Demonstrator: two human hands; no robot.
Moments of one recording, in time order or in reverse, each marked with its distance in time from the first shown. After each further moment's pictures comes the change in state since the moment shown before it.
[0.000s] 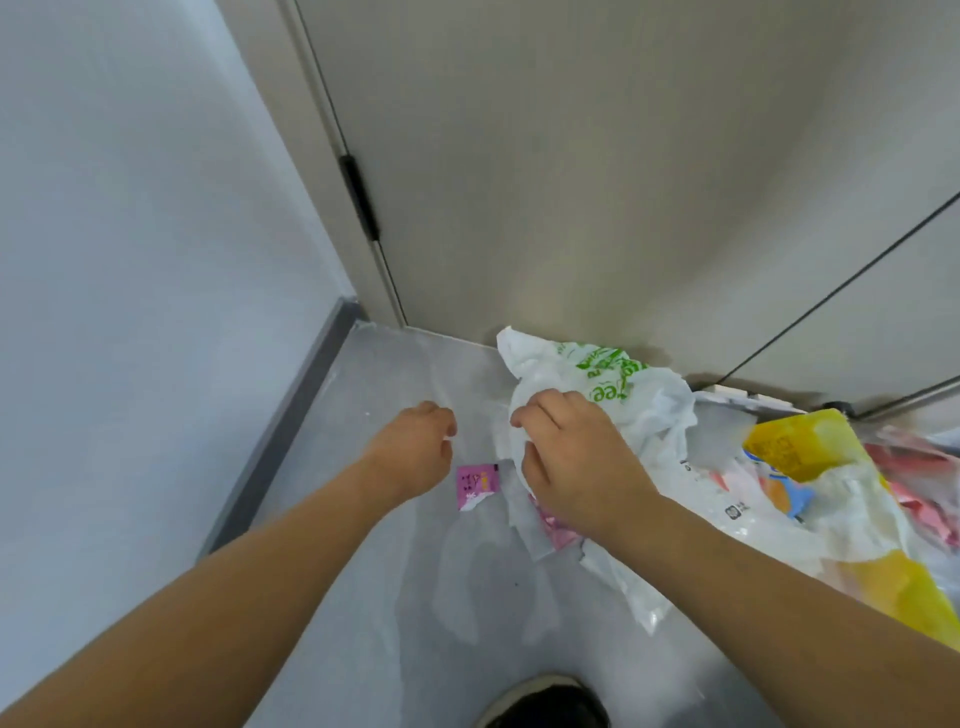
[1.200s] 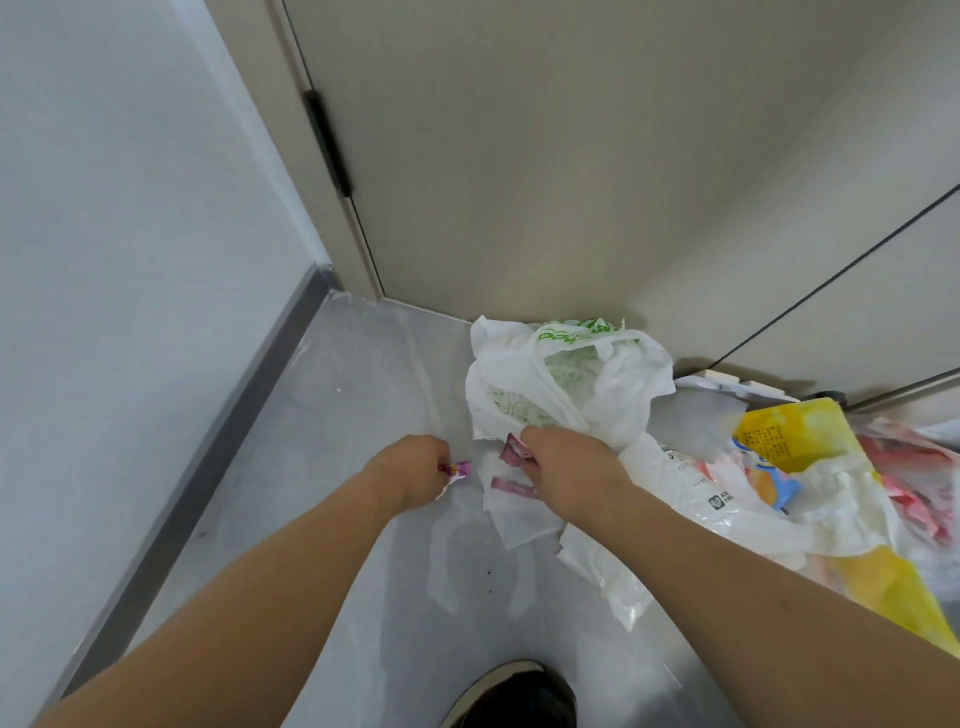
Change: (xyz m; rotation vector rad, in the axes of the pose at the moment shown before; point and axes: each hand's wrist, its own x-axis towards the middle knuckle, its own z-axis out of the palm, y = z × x) left_hand 0.008 0.013 0.055 -0.045 -0.308 -0.110; right_hand -0.008 0.041 0.059 0.000 -0.433 0.229
